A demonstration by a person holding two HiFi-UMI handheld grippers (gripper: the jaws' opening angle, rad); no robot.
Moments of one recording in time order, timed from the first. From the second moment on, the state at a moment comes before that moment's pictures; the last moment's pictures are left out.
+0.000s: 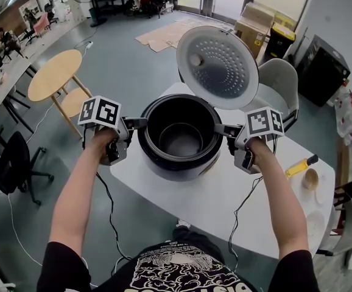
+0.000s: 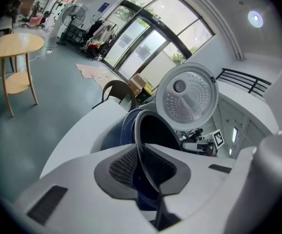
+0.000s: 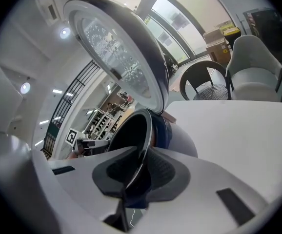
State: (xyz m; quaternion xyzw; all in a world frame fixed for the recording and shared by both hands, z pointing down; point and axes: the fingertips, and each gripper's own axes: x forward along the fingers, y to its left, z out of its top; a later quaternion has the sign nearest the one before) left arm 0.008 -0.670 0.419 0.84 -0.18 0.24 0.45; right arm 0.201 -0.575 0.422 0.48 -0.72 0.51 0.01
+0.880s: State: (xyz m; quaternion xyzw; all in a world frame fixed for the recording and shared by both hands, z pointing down) left arm -0.009 -0.656 0.352 0.87 -0.19 0.08 0.45; right arm 0.194 -0.561 0.359 0.51 -0.72 0.47 -0.09
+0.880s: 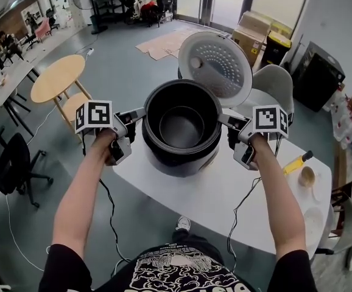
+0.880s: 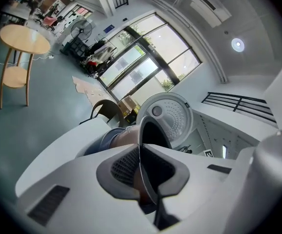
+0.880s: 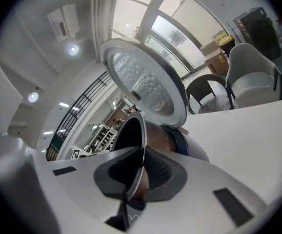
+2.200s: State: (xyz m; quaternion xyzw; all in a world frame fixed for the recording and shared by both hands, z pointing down) left arm 0.044 -0.346 0.290 0.92 -0.04 0.02 0.38; right arm 0.221 -0.202 0.303 0.60 -0.70 0.34 -0.18
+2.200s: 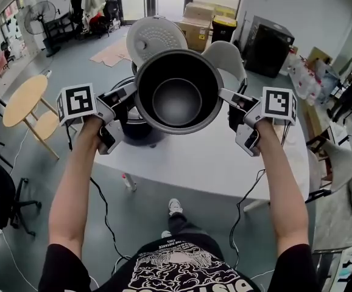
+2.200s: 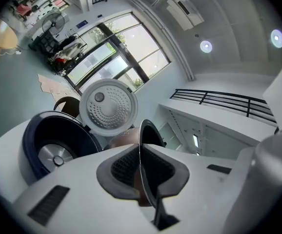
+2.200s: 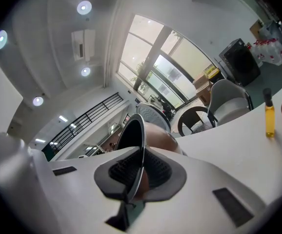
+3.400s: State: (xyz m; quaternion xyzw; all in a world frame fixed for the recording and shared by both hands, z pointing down) left arm 0.221 -0.274 0.472 0.85 0.02 0.21 0.48; right arm 0.349 -0.084 0.482 0.68 -0.49 0.49 -0.25
